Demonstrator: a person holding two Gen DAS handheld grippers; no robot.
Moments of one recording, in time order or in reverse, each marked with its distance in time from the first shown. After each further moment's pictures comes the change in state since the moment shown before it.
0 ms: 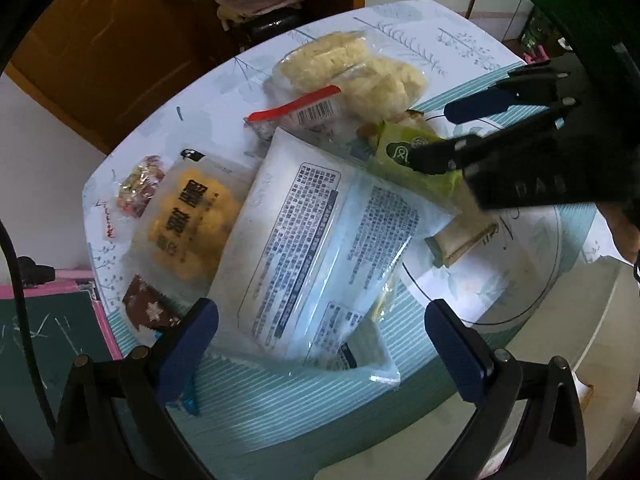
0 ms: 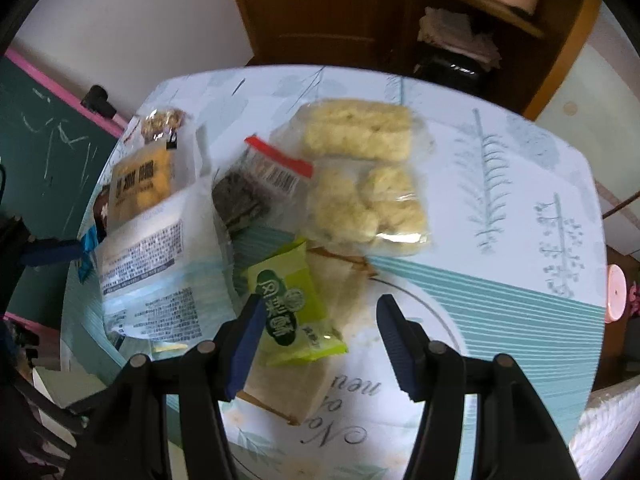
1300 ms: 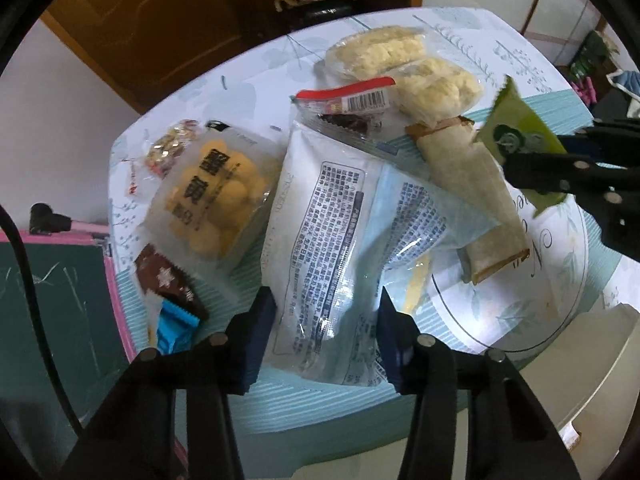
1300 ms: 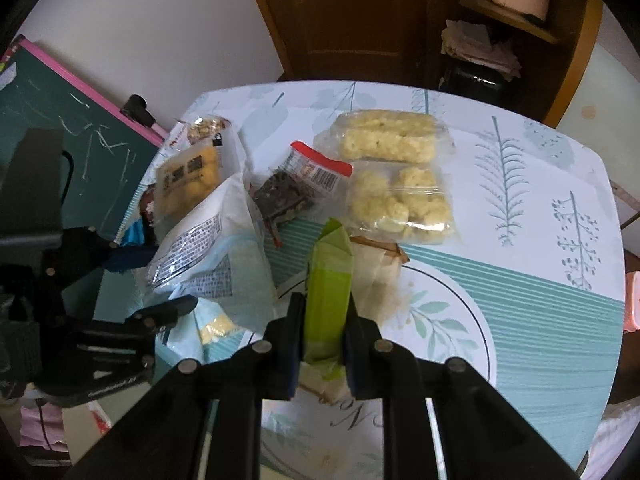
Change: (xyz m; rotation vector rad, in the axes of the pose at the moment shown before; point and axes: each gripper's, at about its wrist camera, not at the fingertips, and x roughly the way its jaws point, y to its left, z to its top) left arm -0.002 0.004 0.001 -0.181 0.022 0.111; right arm -0.035 0.000 -0.022 0.004 -0.093 0.125
